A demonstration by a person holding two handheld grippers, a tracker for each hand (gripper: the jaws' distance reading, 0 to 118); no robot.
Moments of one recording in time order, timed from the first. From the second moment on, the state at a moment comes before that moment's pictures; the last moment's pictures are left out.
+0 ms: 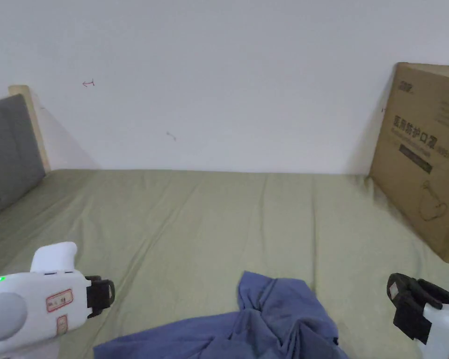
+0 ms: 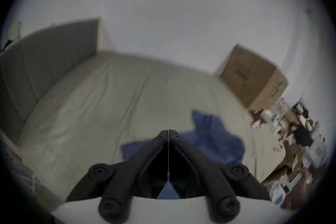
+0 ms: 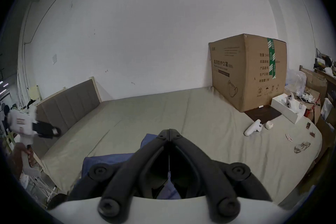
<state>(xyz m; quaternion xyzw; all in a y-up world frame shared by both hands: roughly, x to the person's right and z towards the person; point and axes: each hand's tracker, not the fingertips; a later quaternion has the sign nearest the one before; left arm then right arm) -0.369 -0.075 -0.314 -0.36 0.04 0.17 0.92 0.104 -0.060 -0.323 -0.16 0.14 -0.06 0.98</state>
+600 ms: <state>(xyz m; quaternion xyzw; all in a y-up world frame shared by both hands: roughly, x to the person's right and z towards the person) -0.406 -0.222 -0.394 -0.49 0.05 0.16 0.86 0.069 -0.118 -0.429 -0.28 0.16 0.00 0.95</state>
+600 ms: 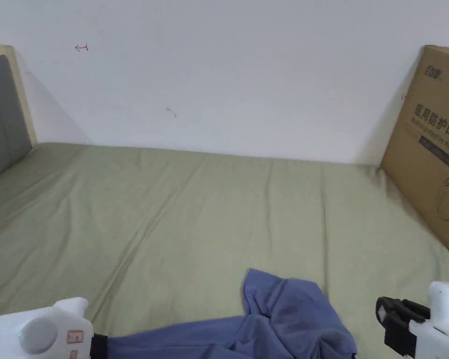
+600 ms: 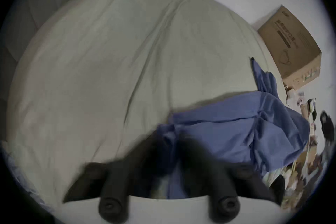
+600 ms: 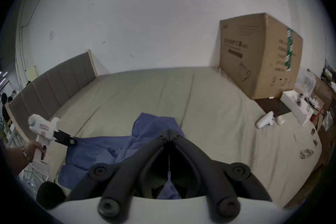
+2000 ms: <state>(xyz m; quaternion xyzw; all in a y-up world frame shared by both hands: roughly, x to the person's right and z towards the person) -0.415 0.125 -0.380 -0.21 0.01 0.10 0.97 0.191 0.183 -0.520 -0.20 0.13 -0.04 0.97</state>
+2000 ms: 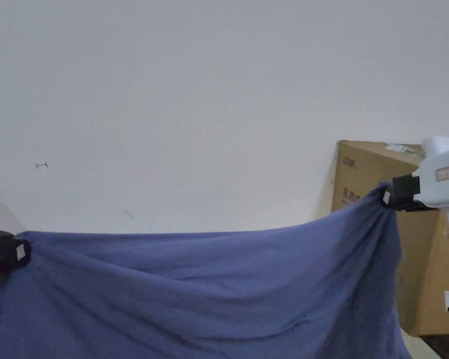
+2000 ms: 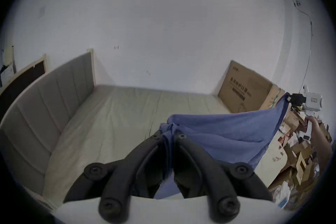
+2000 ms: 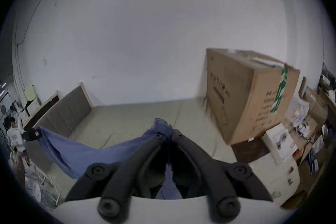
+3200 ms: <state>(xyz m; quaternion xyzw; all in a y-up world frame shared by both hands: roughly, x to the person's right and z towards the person) -0.400 -0.192 -0.445 -0.46 0.01 0.09 0.88 0.193 -0.196 -0.534 -0.51 0.09 -0.02 0.86</state>
